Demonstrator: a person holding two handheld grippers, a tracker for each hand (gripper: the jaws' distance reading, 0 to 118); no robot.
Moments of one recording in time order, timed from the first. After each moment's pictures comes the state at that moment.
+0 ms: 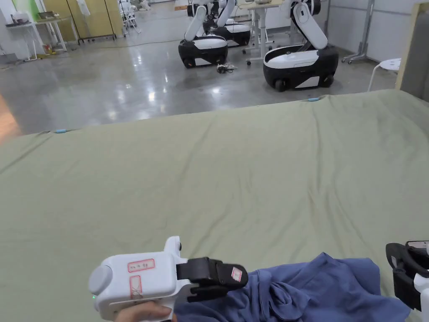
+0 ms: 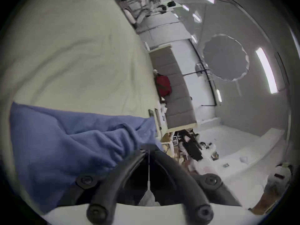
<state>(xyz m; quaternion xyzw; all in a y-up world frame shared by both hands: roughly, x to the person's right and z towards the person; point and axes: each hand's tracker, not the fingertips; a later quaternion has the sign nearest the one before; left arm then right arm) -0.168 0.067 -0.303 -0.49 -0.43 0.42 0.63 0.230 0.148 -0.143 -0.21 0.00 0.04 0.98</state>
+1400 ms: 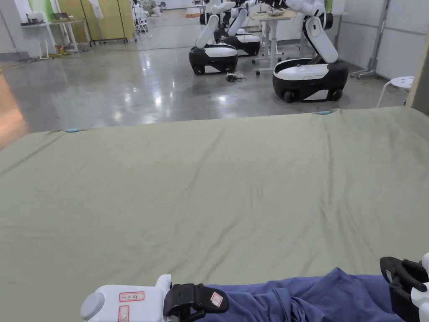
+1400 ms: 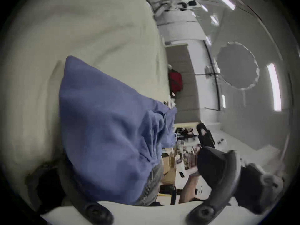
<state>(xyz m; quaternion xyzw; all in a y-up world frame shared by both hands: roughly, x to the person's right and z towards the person) -0.214 0.023 -0.299 -0.54 -0.39 0.43 0.61 0.204 0.164 -0.147 -0.22 0.03 0.07 0.97</state>
